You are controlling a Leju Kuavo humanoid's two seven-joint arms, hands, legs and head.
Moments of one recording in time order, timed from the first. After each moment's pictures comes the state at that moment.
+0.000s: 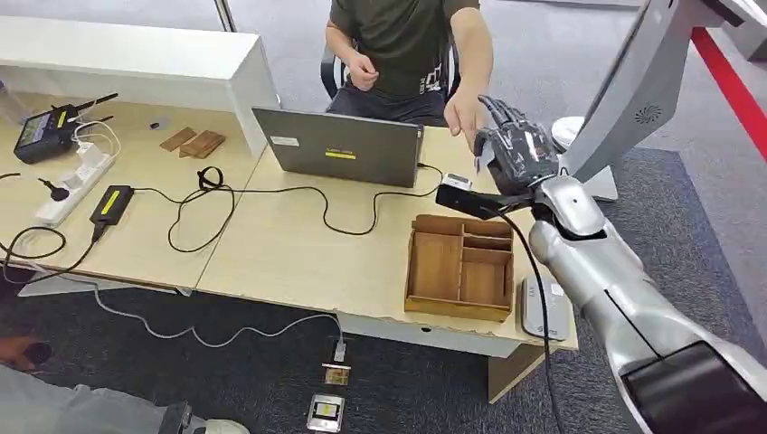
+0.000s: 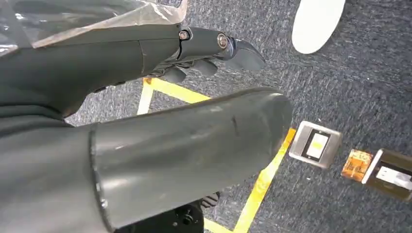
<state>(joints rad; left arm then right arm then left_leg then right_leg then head) -0.09 0.11 -0.18 -0.18 0.37 0.18 -0.16 -1.13 -0.03 0.85 -0.32 0.86 -0.46 -0.34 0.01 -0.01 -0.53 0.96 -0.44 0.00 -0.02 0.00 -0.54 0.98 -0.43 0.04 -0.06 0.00</state>
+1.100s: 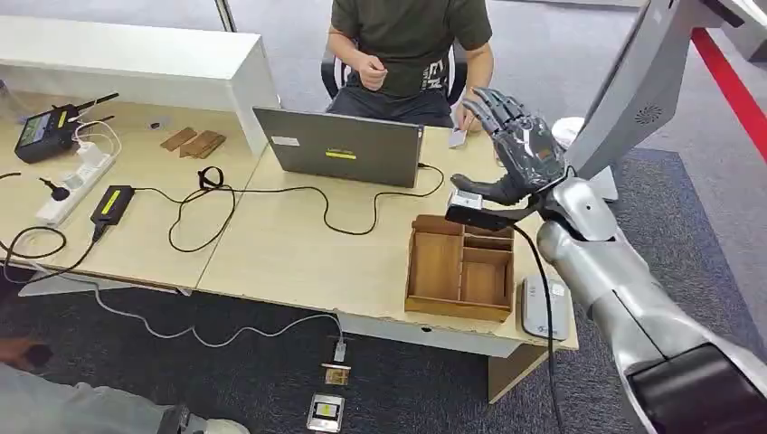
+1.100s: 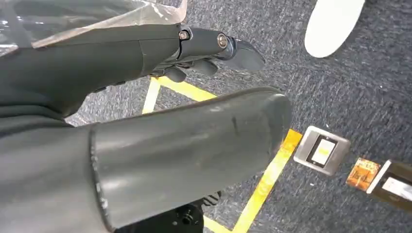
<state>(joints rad) -0.09 0.10 -0.18 -0.18 0.42 0.21 -0.13 -1.13 -0.07 0.81 -0.32 0.78 -0.62 -0.61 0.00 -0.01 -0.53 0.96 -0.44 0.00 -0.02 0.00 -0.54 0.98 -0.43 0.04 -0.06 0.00</state>
